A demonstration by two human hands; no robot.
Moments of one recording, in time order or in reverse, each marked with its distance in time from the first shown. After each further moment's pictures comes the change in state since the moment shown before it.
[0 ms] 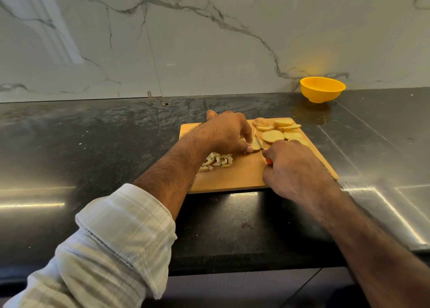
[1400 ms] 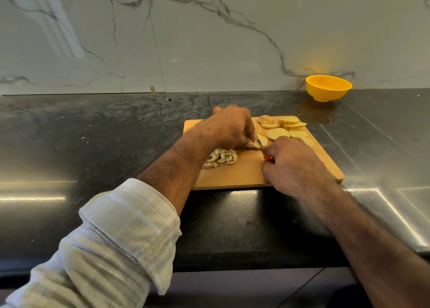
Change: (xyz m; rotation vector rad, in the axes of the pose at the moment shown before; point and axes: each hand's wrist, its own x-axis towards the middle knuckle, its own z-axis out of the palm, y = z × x) left_hand 0.006 -0.006 0.001 -0.060 0.001 0.023; right_hand 0.009 -0.005 0.012 0.073 0.048 -0.002
